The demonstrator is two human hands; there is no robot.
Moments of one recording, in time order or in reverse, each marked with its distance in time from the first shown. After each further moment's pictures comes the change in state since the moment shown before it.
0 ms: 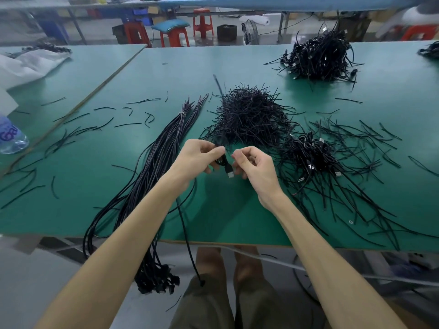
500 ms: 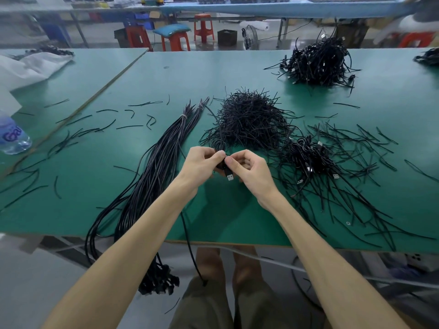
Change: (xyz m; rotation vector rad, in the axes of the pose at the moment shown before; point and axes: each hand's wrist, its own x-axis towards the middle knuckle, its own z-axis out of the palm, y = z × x) left_hand -0.006 -0.003 0.016 -0.021 0.103 -0.032; right_hand 0.003 -0.002 0.005 -0.079 -0.066 0.003
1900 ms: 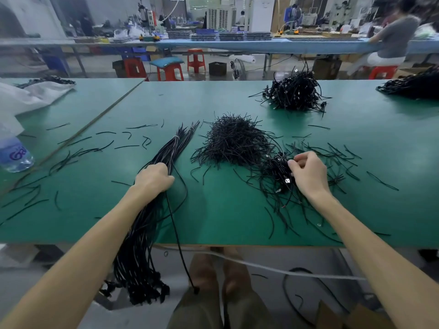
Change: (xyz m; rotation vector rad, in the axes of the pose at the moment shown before) left_hand 0.007 -0.014 -0.071 0.943 0.087 -0.166; right_hand -0.030 -0.057 -0.137 -0.598 0.454 0.096
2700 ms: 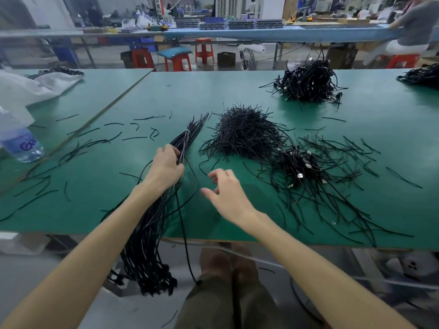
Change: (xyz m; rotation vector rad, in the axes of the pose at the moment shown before) left_hand -0.004 0.005 0.003 -0.389 0.110 0.102; right_hand -0.100 -0.076 0.126 0.005 -0.582 -0.268
